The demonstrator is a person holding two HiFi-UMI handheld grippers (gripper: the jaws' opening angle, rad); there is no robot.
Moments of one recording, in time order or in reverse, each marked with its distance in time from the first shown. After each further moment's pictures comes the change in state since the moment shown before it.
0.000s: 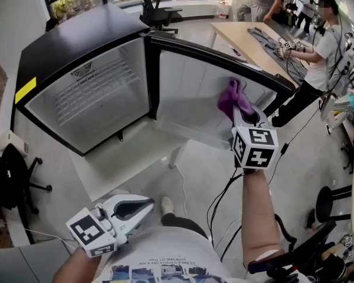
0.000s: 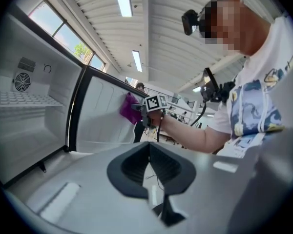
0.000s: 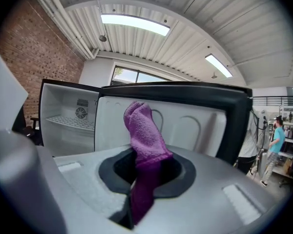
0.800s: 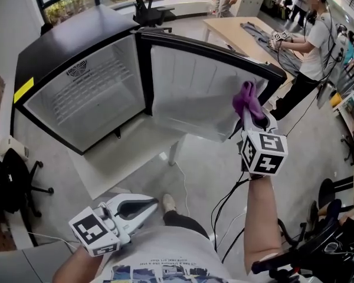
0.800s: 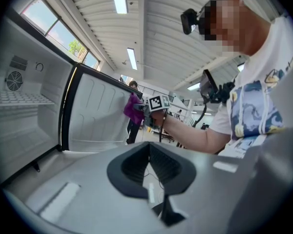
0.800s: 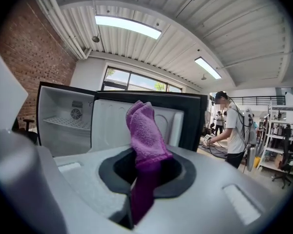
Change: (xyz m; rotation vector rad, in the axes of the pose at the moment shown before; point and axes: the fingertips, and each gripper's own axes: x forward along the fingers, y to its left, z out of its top) left arm 0.007 -0.026 -0.006 0.025 0.020 -0.058; right arm -0.054 -0.034 -0.013 0.033 -0.007 -0.098
